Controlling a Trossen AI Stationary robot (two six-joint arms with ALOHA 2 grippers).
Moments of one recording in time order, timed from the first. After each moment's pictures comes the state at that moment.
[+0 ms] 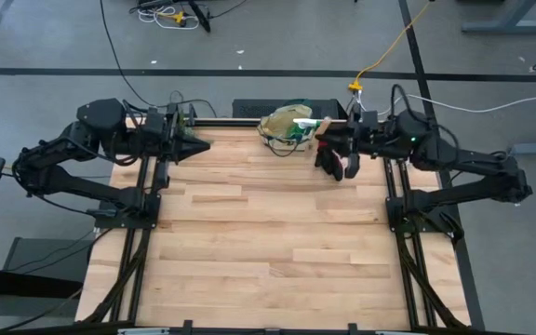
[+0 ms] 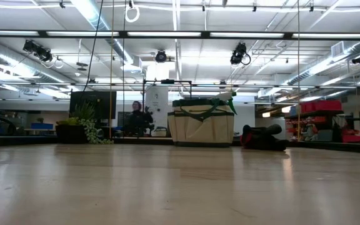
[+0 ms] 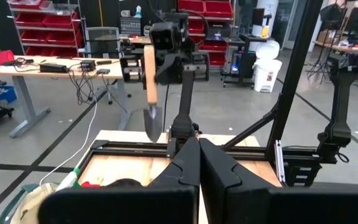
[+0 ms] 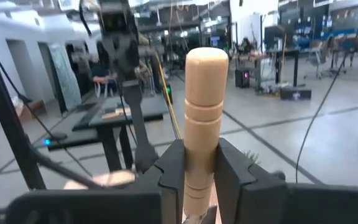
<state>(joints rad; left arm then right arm) 0.08 0.96 1.43 -0.52 0.04 -0.04 -0.17 1.00 1.09 -0.02 -0.03 0.11</state>
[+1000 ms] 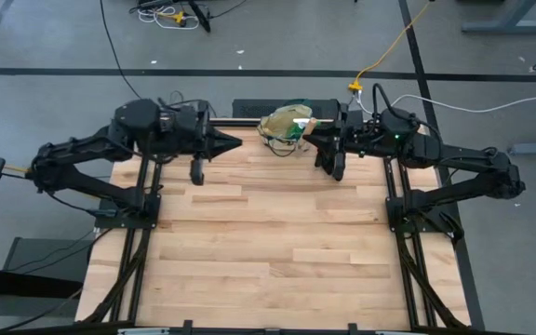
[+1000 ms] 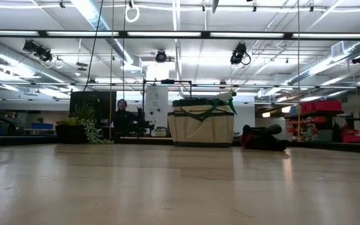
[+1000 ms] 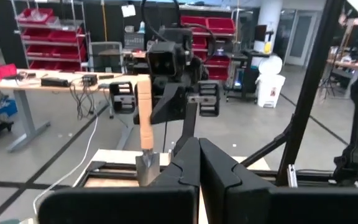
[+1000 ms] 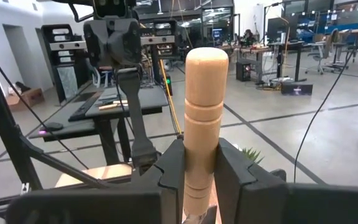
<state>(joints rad) 0.08 1.14 1.43 -0.27 0.03 -0.05 -0.17 1.10 1.15 -0.02 -0.04 0.09</state>
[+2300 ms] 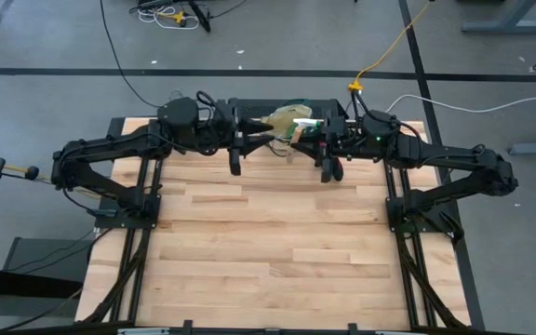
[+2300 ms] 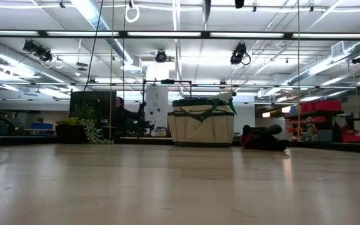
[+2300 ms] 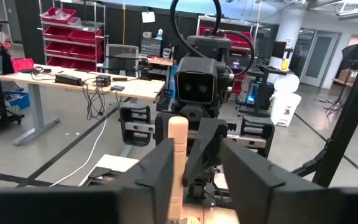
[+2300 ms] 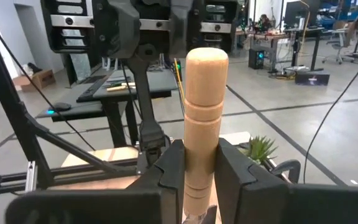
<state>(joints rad) 0.15 1.33 1.43 -0.04 0.02 -0.13 -0.17 1.19 1.15 0.01 -0.10 0.06</state>
